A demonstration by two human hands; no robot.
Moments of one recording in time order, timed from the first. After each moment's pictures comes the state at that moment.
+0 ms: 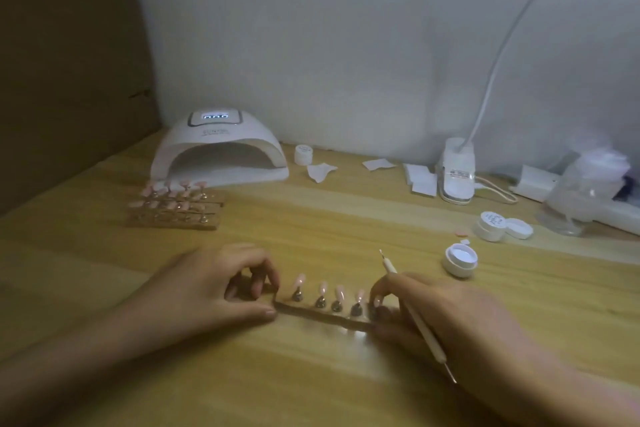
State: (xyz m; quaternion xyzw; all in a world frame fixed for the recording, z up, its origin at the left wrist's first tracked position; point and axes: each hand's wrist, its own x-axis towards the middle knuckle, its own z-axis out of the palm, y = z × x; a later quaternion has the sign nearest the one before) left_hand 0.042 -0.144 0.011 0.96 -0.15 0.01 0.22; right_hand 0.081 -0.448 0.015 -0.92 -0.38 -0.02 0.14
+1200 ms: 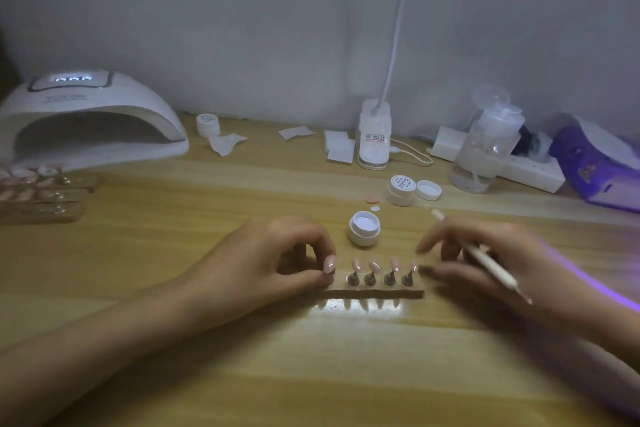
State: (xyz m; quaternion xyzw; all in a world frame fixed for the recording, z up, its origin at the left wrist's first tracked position) left_hand 0.103 -0.293 0.002 0.89 -0.29 0.03 0.36; right_hand 0.128 -0.600 0.012 -0.90 -0.31 0.00 0.29
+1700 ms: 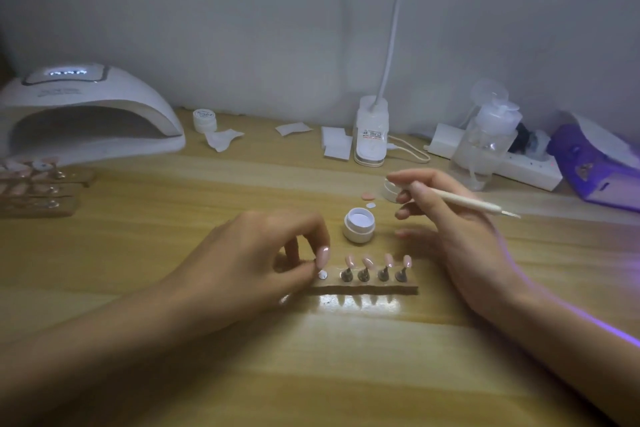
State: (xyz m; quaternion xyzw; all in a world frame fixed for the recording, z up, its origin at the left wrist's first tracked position) left_hand 0.092 -0.298 0.008 0.91 -0.27 0.08 0.32; right_hand 0.136 -0.538 0.004 -0.72 -0.12 -0.03 0.68
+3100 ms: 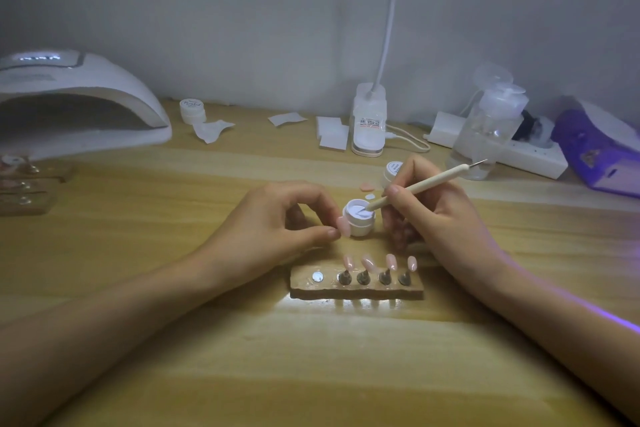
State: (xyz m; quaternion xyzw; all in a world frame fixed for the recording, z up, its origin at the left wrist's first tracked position) left_hand 0.132 -0.312 -0.010 0.84 -0.22 0.02 0.50; right_hand 0.151 -0.530 -0.005 -0.76 -0.21 -0.03 0.62
